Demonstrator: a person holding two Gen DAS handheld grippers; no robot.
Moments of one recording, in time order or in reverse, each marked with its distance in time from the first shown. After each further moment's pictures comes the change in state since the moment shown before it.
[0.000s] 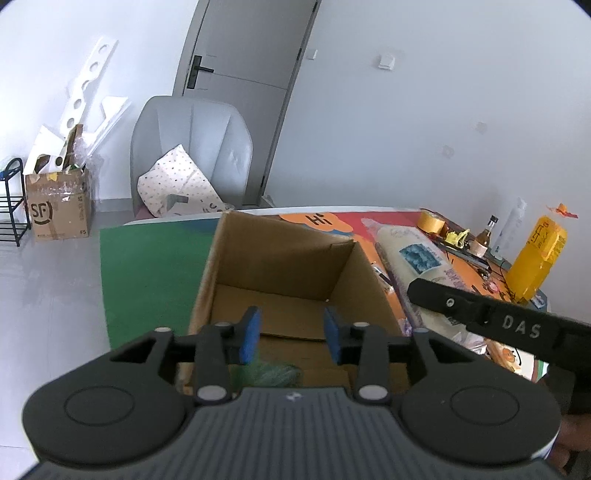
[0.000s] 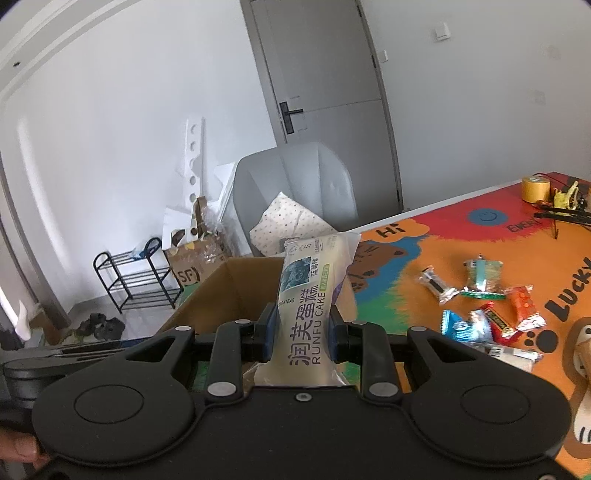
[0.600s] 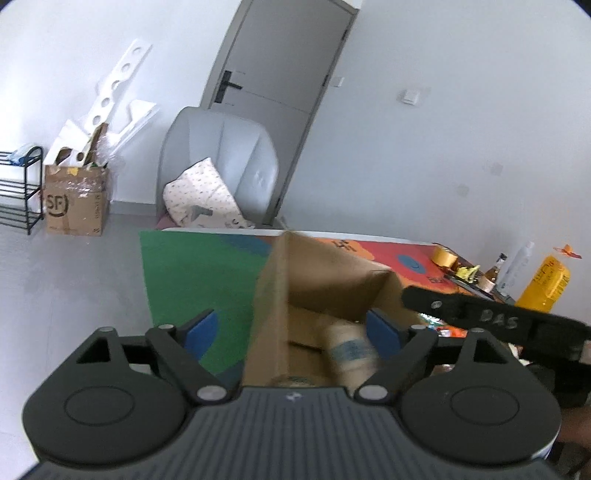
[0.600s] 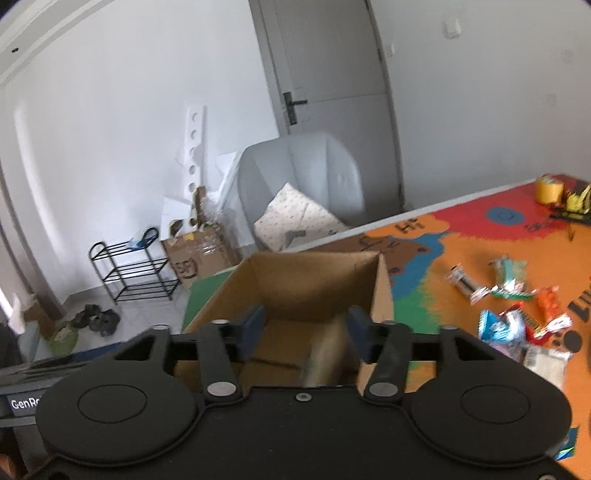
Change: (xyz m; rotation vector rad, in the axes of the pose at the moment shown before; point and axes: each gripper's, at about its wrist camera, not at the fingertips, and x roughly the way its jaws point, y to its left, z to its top) left arm -0.022 0.046 -0.003 -0.099 -0.073 0.017; right arm 0.020 0.039 0.003 -0.015 0.018 -0.036
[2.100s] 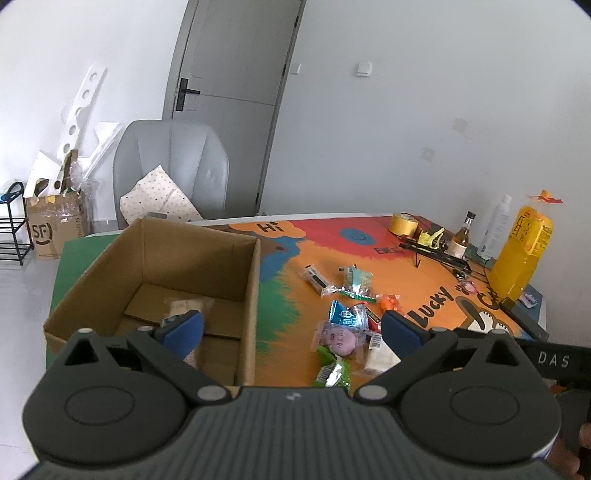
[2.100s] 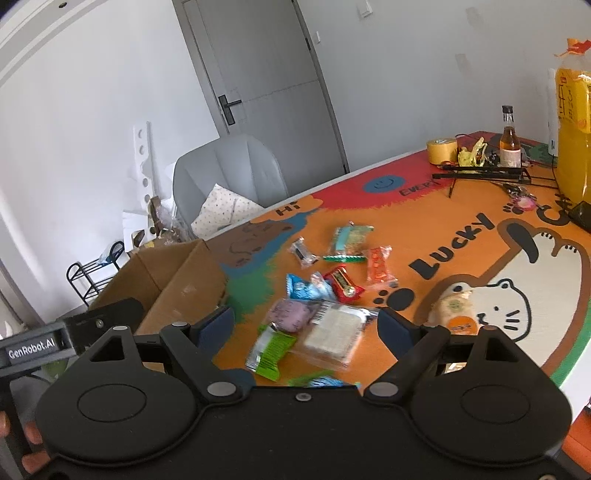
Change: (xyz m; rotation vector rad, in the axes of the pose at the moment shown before) left arm 0.014 -0.171 -0.042 0.147 0.008 0.030; right arm -0.092 -0.181 -0.025 0.141 0.051 -0.049
